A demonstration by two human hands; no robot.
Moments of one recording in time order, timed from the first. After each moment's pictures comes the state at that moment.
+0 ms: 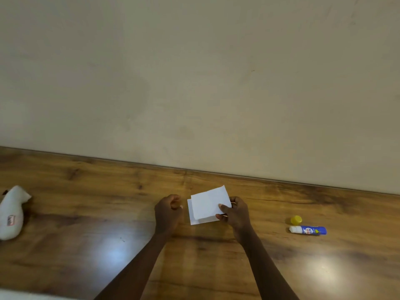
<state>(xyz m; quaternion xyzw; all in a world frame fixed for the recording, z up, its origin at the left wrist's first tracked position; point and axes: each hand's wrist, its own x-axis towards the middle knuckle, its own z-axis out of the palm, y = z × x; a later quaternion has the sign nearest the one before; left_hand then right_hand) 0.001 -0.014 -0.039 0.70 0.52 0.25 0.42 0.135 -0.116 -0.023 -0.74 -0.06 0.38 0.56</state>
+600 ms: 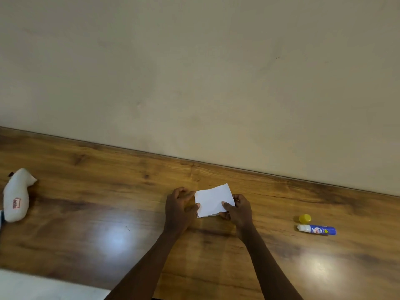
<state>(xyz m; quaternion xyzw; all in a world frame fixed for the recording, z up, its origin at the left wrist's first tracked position) -0.003 -0.024 -0.065 0.76 0.47 0.22 0.39 0.124 -0.109 -0.042 -0.79 -0.08 0.36 0.50</state>
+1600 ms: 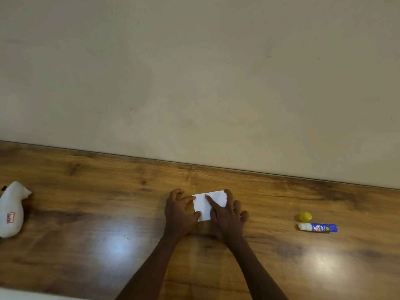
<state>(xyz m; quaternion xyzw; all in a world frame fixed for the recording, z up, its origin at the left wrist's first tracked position) 0.003 -0.024 -0.062 0.77 0.48 0.18 0.37 0.100 -0.113 -0.047 -0.90 -0.39 0.19 0.10</state>
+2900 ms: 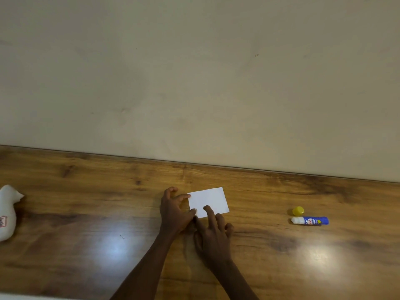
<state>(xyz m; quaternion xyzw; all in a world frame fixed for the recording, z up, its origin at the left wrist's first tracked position) 0.006 -0.027 -0.056 0.77 0.49 0.18 0.38 0.053 -0.141 -0.058 -0.88 -0.47 0.02 0.09</state>
